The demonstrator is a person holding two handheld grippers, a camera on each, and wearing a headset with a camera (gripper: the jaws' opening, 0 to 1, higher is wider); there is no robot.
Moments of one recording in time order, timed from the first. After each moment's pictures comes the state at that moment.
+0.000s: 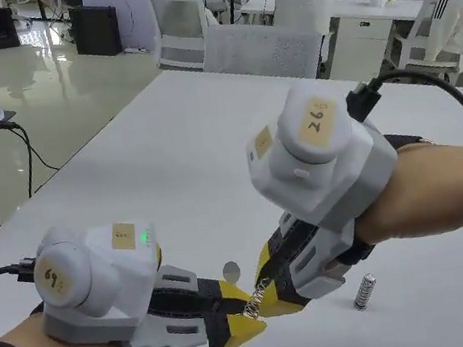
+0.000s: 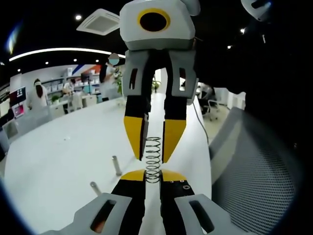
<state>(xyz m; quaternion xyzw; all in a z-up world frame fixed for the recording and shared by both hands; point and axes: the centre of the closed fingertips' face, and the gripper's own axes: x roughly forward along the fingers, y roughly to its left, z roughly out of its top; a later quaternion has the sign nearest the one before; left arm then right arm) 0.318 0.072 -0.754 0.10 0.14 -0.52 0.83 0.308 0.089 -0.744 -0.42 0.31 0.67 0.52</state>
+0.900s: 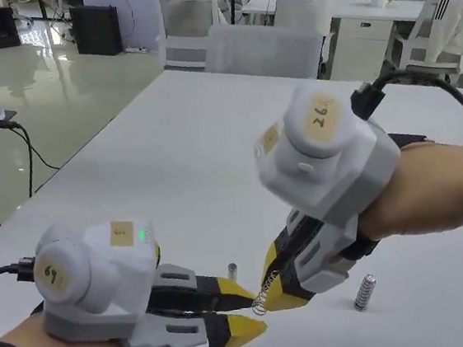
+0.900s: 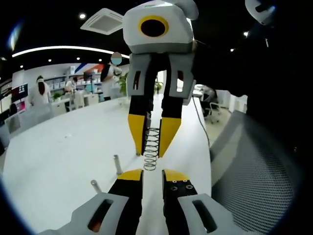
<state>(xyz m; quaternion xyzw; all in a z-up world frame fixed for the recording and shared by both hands) 0.322 0.076 -0.754 0.08 0.15 -0.51 0.84 0.321 0.079 -0.742 -0.42 0.33 0.66 0.53</state>
